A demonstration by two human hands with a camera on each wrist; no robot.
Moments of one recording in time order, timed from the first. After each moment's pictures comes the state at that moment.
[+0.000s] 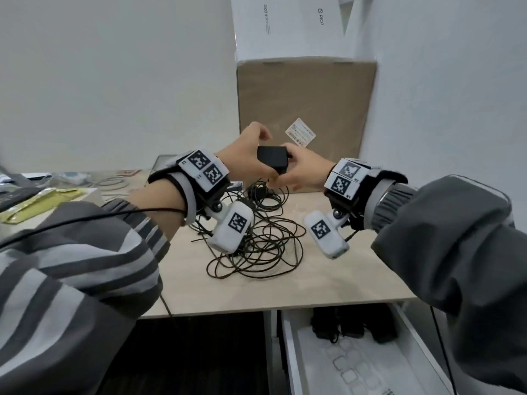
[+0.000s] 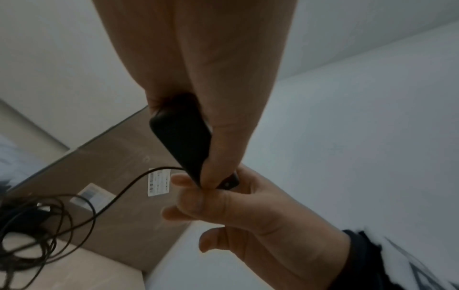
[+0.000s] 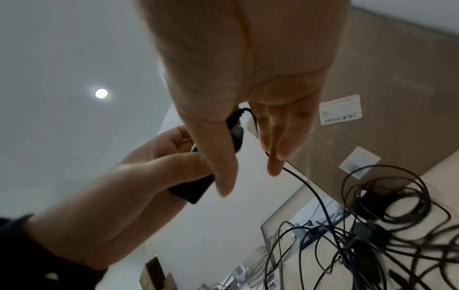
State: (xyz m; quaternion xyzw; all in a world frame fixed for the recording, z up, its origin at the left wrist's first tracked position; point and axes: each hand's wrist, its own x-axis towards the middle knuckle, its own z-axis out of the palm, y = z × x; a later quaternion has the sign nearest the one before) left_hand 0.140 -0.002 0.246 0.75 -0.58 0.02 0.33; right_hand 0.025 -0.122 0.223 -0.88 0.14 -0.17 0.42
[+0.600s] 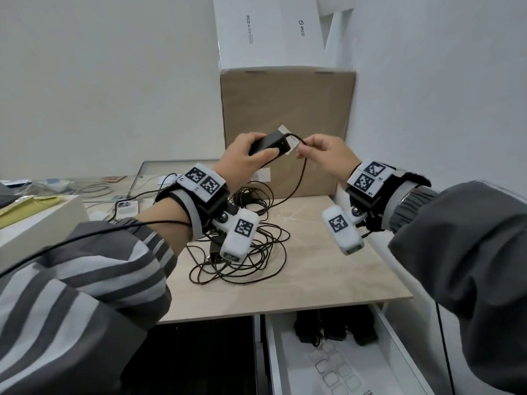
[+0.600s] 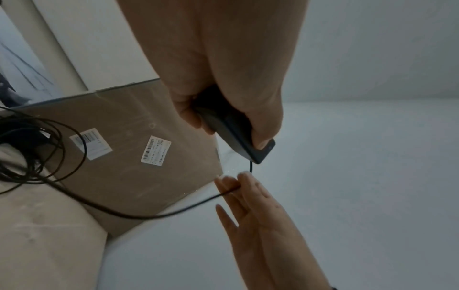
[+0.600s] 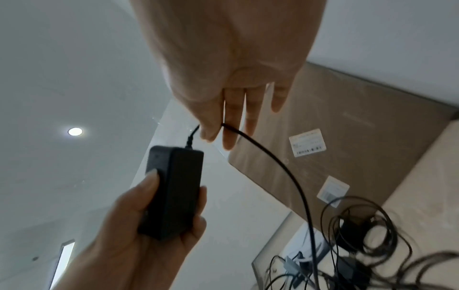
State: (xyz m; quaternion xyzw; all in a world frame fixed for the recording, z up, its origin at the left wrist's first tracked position) left_hand 0.104 -0.026 0.237 0.67 -0.54 0.01 0.51; right_hand -0.024 -0.170 0.237 -0.83 0.18 -0.38 0.36
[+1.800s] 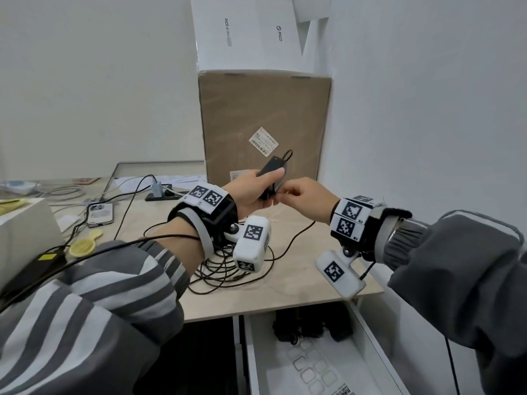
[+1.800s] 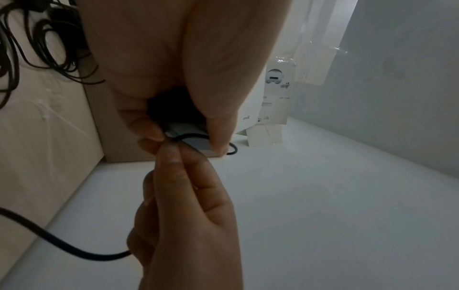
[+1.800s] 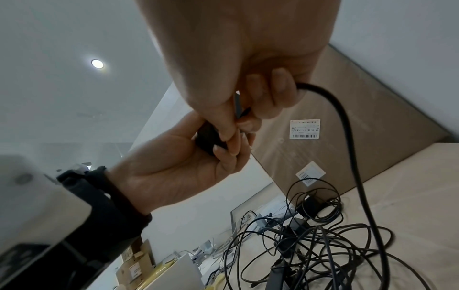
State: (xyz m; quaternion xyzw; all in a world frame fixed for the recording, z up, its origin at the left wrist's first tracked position) left_hand 0.073 -0.071 0.198 0.58 -0.41 -0.38 0.59; right_hand -0.060 -0.147 0.197 -0.93 0.18 -0.23 0.22
